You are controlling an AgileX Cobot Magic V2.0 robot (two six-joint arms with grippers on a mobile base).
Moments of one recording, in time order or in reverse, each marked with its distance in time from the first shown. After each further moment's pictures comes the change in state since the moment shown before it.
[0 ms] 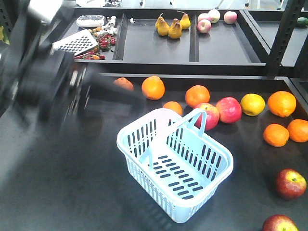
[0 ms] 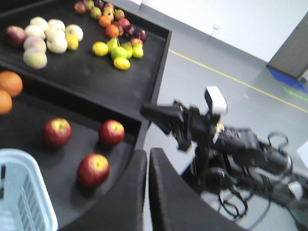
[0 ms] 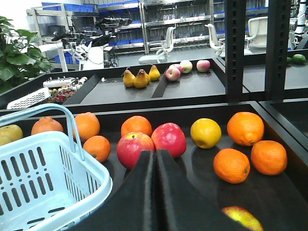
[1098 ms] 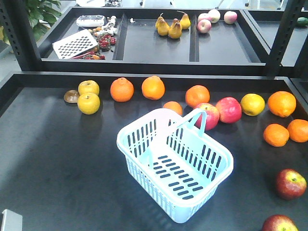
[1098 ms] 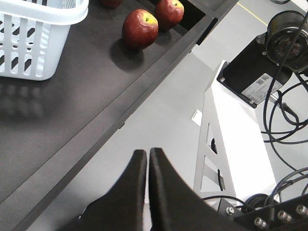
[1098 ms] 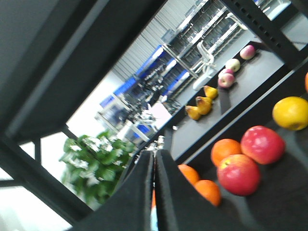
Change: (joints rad) left arm 0.001 -0.586 1.019 0.000 0.360 0.190; right arm 0.000 0.000 0.000 0.453 -0.169 0.312
